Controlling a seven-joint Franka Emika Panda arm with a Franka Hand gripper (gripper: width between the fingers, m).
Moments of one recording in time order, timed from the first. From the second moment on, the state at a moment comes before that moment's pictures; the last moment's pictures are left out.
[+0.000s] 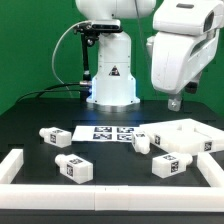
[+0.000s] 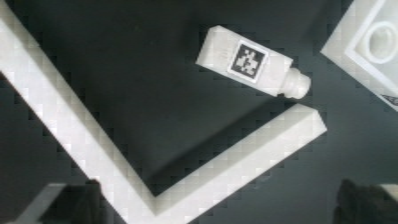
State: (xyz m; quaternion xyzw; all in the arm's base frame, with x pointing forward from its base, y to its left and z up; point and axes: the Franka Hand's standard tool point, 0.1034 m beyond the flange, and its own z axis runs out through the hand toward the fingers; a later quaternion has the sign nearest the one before) arm 0.608 0.078 0.153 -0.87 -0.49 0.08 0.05
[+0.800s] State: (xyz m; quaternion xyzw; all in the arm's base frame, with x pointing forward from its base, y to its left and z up) arm 0.597 0.067 0.123 -0.88 -0.48 0.05 0.04
